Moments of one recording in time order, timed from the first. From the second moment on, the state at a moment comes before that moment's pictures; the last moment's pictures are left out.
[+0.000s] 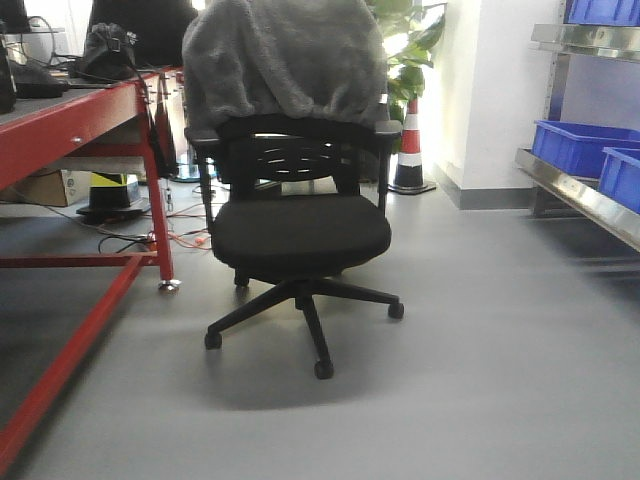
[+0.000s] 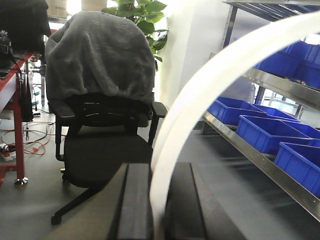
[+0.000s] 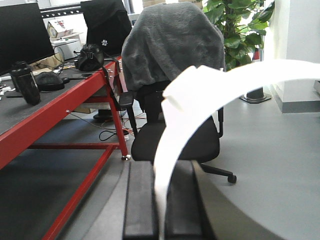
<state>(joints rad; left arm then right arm) -0.25 0.63 -0.76 -0.07 0.22 -0.06 0.18 0.49 -0.70 -0.04 0.36 0.23</state>
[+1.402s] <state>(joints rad) -0.25 0.63 -0.76 -0.07 0.22 -0.06 0.18 0.49 -0.70 -0.04 0.36 0.23</state>
